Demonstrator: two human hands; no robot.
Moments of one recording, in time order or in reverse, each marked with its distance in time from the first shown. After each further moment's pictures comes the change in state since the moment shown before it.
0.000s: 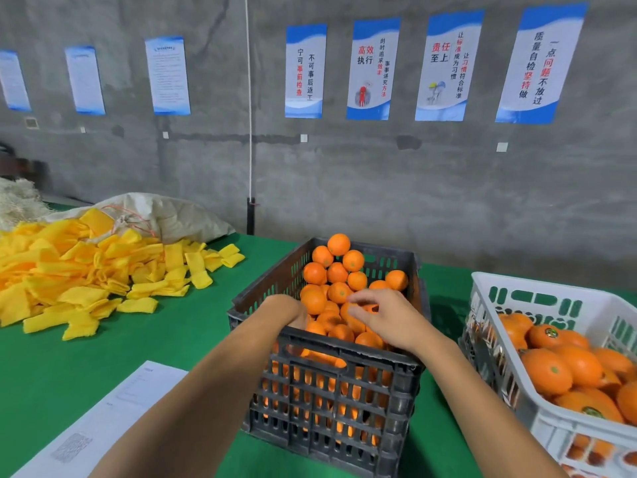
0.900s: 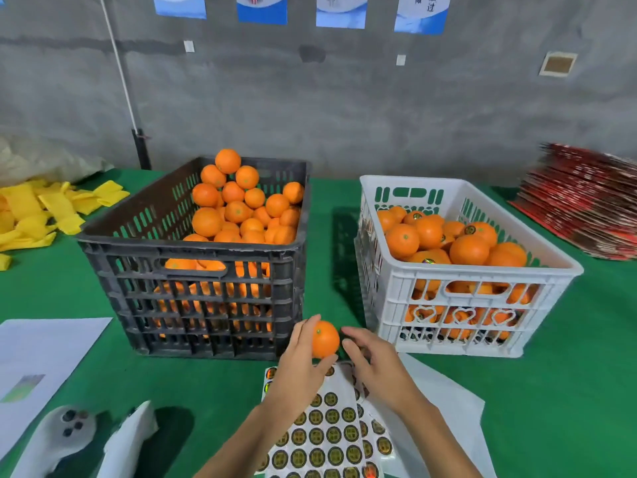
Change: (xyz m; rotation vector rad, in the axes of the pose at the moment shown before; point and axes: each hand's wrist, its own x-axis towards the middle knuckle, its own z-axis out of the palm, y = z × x) left_hand -0.068 0.210 0.257 -0.930 0.446 0.563; right_hand -0.272 0.124 0.072 0.258 0.231 0.333
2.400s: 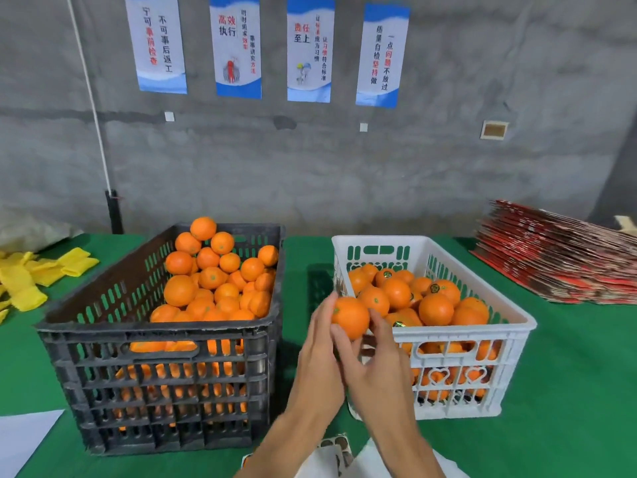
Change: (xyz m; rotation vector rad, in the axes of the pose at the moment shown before) left_hand 0.058 0.122 -0.022 -0.393 0.169 0.275; right_hand 0.021 -0.126 -0.056 -0.106 0.559 0.074
